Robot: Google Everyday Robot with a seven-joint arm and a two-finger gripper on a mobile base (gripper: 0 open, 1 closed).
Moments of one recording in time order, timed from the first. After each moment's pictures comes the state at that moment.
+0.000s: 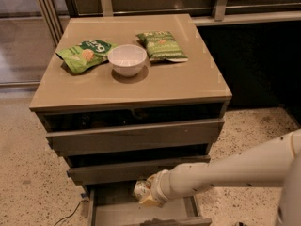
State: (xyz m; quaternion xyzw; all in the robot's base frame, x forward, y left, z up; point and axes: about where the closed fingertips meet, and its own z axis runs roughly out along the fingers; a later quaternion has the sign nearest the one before) arm 0.431 0.011 0.473 -0.56 0.78 0.15 0.24
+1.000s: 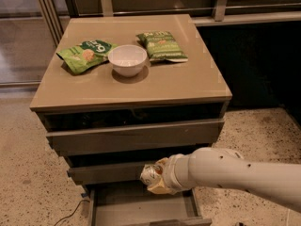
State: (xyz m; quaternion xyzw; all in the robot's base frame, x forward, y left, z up) arm 0.435 -0.024 0.593 -0.57 0.76 0.12 0.28
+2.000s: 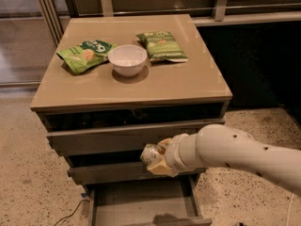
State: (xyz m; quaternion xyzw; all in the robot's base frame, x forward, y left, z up) arm 0.466 -0.027 0.658 -0.54 0.77 0.12 0.32
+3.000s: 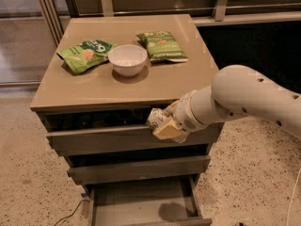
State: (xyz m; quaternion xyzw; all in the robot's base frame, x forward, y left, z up) arm 0.517 -0.047 0.764 -0.53 0.77 0.13 0.32
